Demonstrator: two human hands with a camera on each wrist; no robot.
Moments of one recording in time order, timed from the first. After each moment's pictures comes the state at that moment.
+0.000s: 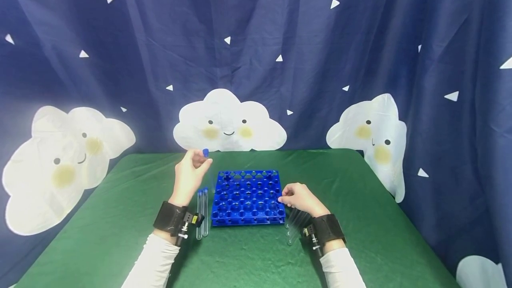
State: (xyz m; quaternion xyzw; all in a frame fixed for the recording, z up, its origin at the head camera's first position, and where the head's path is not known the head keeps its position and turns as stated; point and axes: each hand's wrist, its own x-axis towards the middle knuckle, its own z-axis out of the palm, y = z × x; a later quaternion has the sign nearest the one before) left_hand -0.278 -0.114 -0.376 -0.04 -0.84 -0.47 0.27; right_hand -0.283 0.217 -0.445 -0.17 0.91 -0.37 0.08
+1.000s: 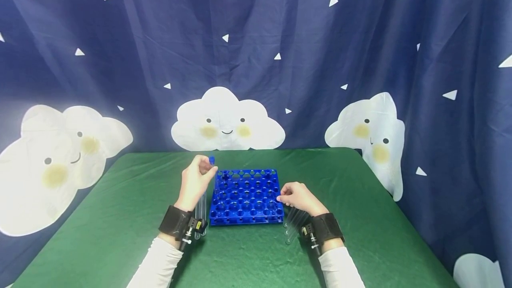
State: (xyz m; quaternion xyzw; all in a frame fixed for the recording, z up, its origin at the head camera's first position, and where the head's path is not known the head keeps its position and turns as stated) left_hand -0.276 -0.098 -0.398 -0.04 -0.86 -0.46 0.24; right_hand -0.283 0.218 -0.445 -0.18 0.91 -0.37 0.07
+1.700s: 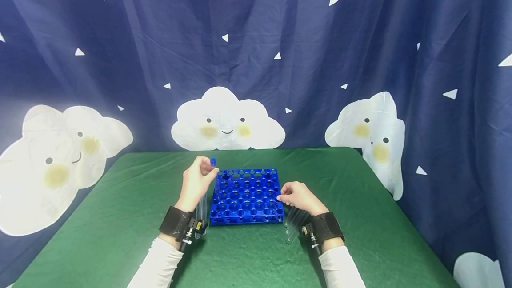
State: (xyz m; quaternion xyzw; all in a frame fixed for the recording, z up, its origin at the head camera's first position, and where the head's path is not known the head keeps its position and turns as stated) left_hand -0.274 -0.098 -0.400 -0.04 -0.86 -0.46 0.22; right_hand -0.284 0.219 -0.447 -0.18 0.91 -0.37 0.07
